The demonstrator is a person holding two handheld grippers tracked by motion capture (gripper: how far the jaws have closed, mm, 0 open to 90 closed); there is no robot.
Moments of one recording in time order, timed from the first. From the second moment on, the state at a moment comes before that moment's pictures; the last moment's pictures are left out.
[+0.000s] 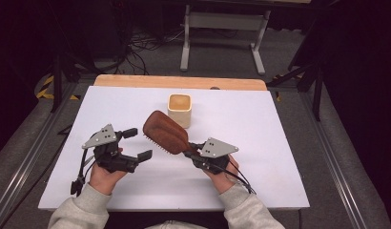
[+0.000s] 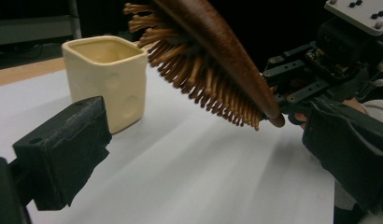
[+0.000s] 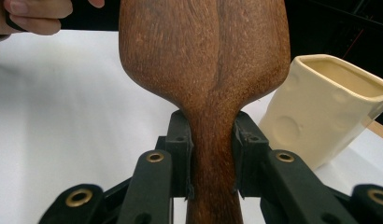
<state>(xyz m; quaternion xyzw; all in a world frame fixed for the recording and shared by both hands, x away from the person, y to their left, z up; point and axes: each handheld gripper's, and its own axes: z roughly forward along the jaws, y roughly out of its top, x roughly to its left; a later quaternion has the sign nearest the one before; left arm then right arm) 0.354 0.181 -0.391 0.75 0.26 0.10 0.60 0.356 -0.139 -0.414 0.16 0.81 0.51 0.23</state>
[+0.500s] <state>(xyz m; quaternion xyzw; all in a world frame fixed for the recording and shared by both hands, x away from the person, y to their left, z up) 0.367 0.141 -0.383 0.78 0.25 0.09 0.57 0.355 -0.141 -0.413 0.16 0.81 0.52 0.23</state>
